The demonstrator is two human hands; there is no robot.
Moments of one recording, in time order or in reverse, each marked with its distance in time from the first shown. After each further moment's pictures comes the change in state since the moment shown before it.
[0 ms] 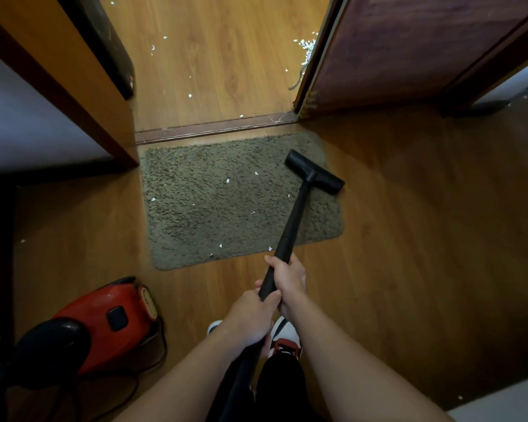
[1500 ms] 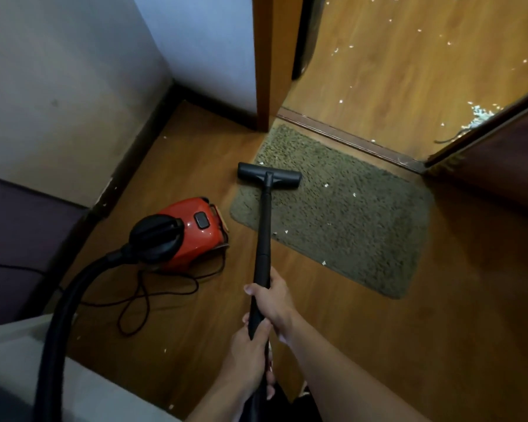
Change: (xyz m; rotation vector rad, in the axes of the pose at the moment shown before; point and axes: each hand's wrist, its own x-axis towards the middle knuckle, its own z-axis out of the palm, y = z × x) left_hand -0.088 -0.088 0.067 -1.049 0.371 -0.175; right_hand -0.078 0.057 0.035 -0.767 -0.645 -0.082
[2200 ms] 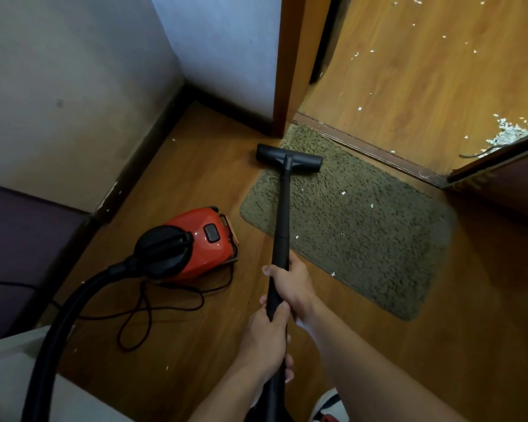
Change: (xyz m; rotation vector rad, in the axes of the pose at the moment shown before) left_hand 0.047 0.060 -0.013 0.003 0.022 0.058; right_hand 0.060 -0.055 0.003 0.036 0.067 -0.075
